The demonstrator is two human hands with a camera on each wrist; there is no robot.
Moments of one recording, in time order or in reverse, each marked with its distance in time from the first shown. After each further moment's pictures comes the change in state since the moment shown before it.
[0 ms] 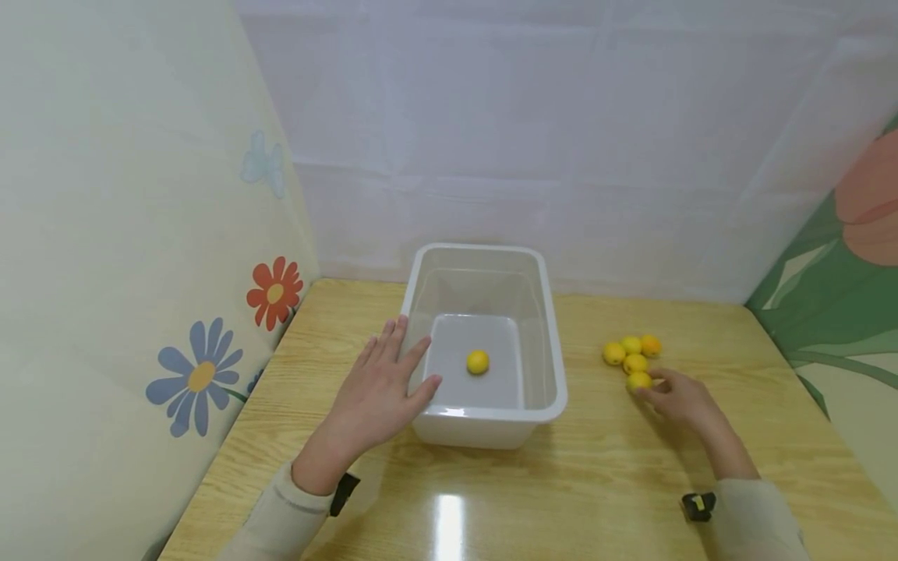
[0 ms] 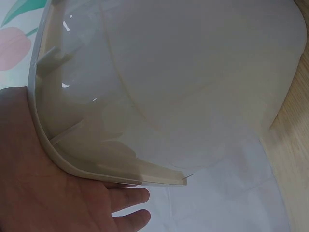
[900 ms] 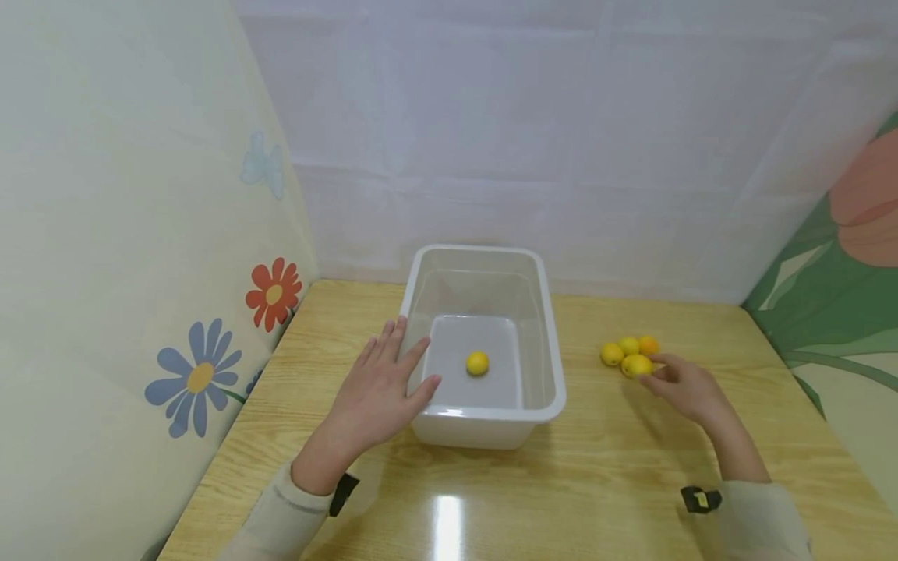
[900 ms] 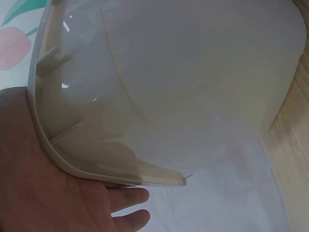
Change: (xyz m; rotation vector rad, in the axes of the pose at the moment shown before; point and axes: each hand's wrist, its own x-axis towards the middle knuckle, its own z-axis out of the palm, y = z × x) left_hand 0.000 0.000 0.000 -0.005 0.010 0.001; right_hand -0.019 -0.022 -0.019 -0.002 0.105 -0.138
